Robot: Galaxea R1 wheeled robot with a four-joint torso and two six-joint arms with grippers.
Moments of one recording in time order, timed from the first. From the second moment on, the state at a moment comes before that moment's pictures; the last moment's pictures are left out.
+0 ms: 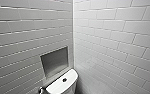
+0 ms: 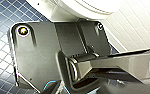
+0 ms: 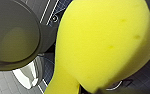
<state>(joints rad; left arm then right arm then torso) 1.39 2.53 -1.96 0.06 0.01 0.06 -1.61 2.51 -1.85 0.21 0.12 -0.19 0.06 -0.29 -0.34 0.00</state>
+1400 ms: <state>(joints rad) 0.83 2.15 -1.35 -0.06 0.16 0.02 -1.60 2.46 -1.75 0.21 0.18 -0.19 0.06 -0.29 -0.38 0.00</state>
